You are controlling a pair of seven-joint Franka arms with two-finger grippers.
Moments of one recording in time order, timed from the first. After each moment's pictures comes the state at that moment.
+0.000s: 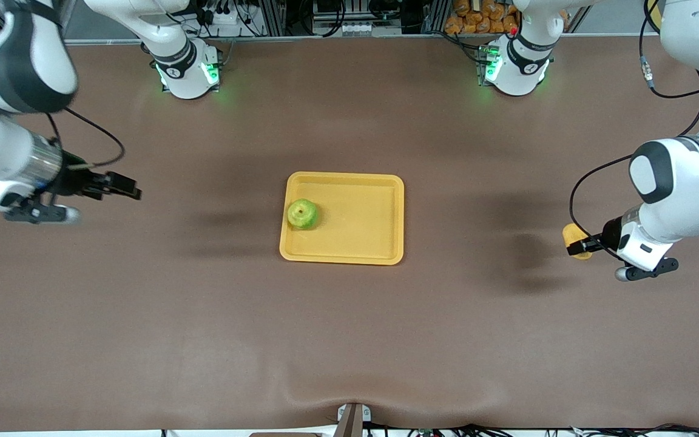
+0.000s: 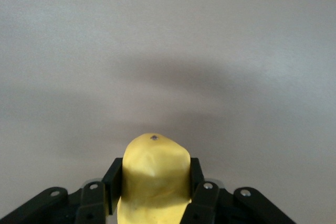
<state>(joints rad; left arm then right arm) 0.15 0.35 -0.09 -1.91 -0.08 2.25 -0.11 0.02 0.01 -0.03 -1.86 0.17 1.77 0.03</state>
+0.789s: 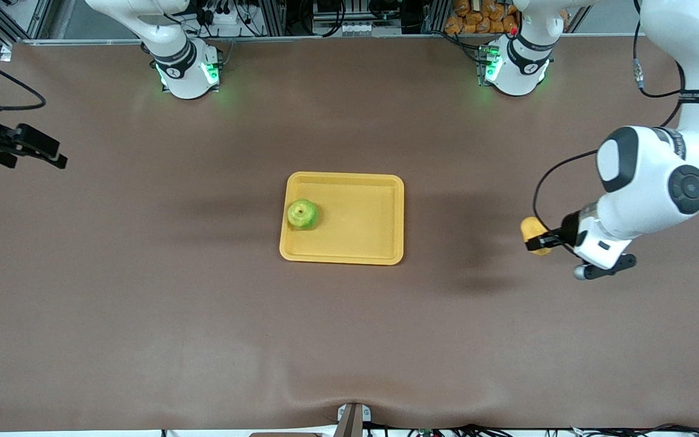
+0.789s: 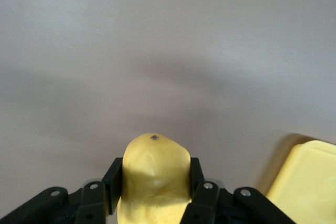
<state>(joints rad) 0.13 0.32 -0.30 -1.86 -0.08 2.16 -0.40 -0.02 -0.01 -0.02 -1.53 0.07 1.49 0.03</state>
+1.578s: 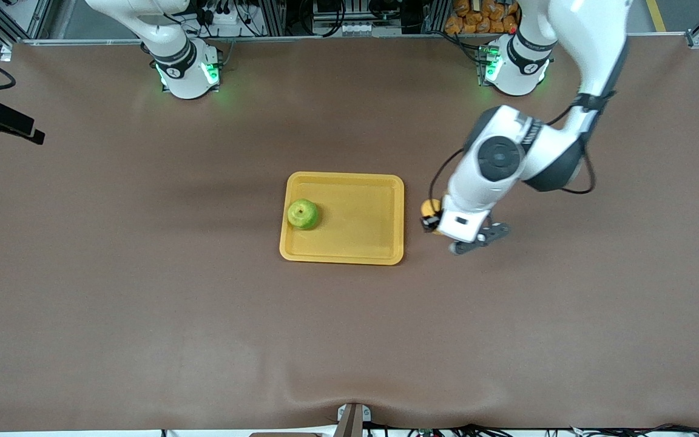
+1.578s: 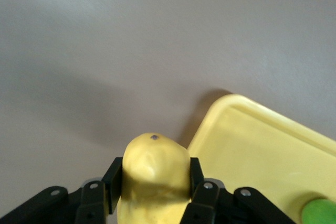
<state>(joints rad) -0.26 0.43 -0.32 -1.77 0.12 2.16 -1.01 -0.02 -0.02 -0.08 -1.50 0.06 1.36 0.03</state>
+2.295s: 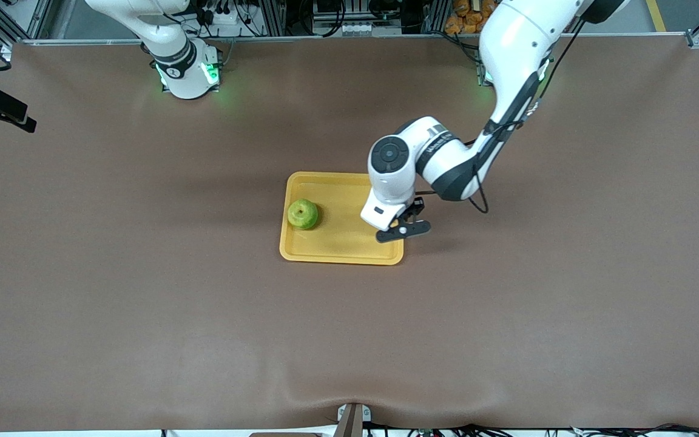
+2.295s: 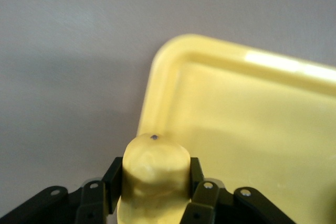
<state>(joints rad) -0.46 0.64 -0.31 -1.65 0.35 2.16 -1.10 -0.01 -0.02 -0.05 -1.45 0.01 1.32 0.03</state>
